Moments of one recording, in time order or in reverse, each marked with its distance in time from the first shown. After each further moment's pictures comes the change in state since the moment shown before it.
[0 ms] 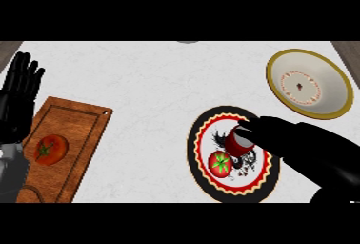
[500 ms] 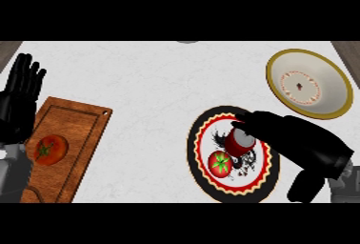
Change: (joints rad) left arm 0.000 -0.037 0.028 0.003 -0.039 -0.020 -0.006; right arm 0.028 0.093 -0.009 0.165 0.235 -0.031 -0.217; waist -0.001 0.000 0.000
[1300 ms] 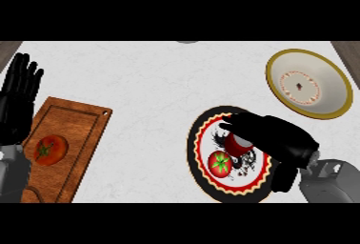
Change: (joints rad) left arm 0.002 -0.030 0.043 -0.026 -0.036 -0.036 0.029; right arm -0.001 0.131 0.021 0.156 0.237 -0.019 -0.183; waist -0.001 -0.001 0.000
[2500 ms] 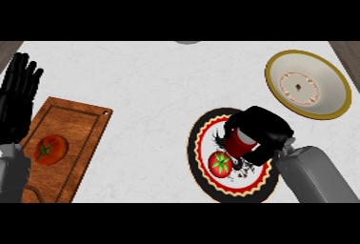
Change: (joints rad) left arm -0.015 -0.025 0.048 0.018 -0.030 -0.052 0.003; right arm -0.056 0.131 -0.047 0.301 0.256 -0.225 -0.236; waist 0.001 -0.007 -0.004
